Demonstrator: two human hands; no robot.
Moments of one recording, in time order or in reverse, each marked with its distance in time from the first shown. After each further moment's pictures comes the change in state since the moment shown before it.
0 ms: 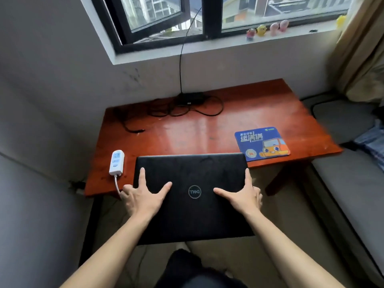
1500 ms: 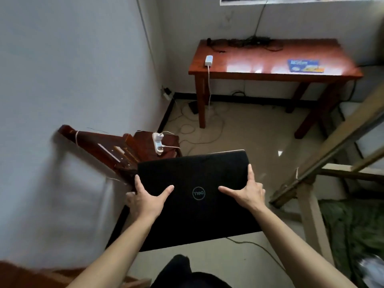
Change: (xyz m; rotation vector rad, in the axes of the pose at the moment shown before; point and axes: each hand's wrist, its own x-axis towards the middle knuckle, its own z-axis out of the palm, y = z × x) left_hand -0.734 -0.602 -0.064 -0.333 0.051 -0.411; right_hand -0.696 0.463 0.083 -0.250 -0.225 -0.274
